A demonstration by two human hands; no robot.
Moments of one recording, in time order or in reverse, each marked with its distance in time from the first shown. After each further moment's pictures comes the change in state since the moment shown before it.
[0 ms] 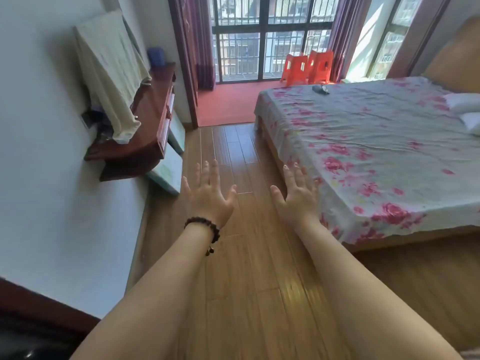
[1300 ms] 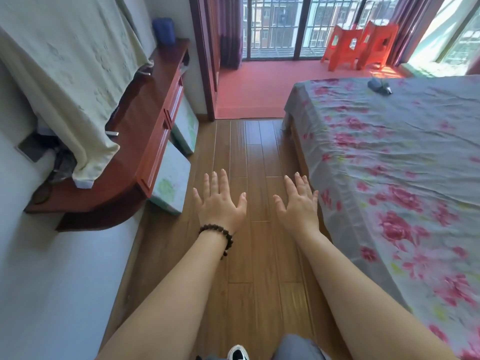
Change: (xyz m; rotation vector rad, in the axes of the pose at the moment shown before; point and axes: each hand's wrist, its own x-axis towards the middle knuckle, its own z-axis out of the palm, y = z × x) left_hand 0.439 -0.026 0.193 0.049 -0.126 -0.238; right_hand 0.463 0.023 0.186 0.025 -0.169 -0.020
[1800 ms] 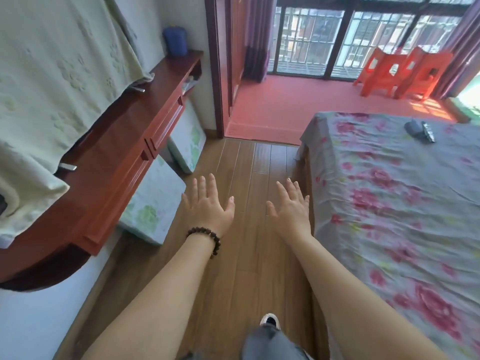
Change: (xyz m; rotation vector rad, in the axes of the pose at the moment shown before) left_hand 0.289 0.096 0.078 0.007 0.043 -0.199; right_hand 0.337 0.063 0.020 -0.002 -0.146 -0.145
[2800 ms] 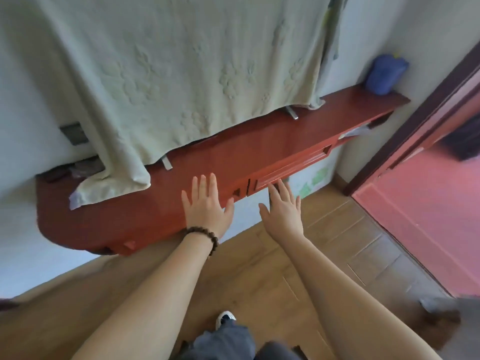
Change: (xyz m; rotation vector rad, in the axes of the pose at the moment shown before) left_hand 0.283 -0.161 -0.026 0.050 0.256 -0.801; right_hand 0.365 -0.266 0.165 -0.065 -0.503 -0.803
